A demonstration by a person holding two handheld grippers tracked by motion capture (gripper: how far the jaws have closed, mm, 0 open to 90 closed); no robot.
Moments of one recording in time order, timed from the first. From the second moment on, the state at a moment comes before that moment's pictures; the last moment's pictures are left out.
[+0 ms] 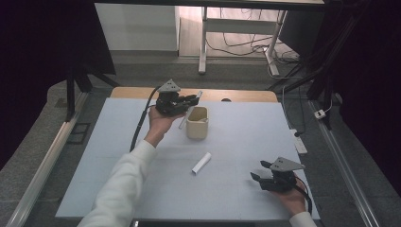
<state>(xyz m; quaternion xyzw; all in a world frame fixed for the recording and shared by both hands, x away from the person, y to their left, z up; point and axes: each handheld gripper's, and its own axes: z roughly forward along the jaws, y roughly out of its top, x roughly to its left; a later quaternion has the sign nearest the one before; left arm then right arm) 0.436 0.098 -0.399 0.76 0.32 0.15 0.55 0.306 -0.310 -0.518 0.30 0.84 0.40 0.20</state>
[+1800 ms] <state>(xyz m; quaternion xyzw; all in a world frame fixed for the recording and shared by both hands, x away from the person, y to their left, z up) 0.459 0.079 -0.405 0.77 0.31 0.14 0.54 0.307 -0.311 -0.519 0.30 0.84 0.40 0.20</state>
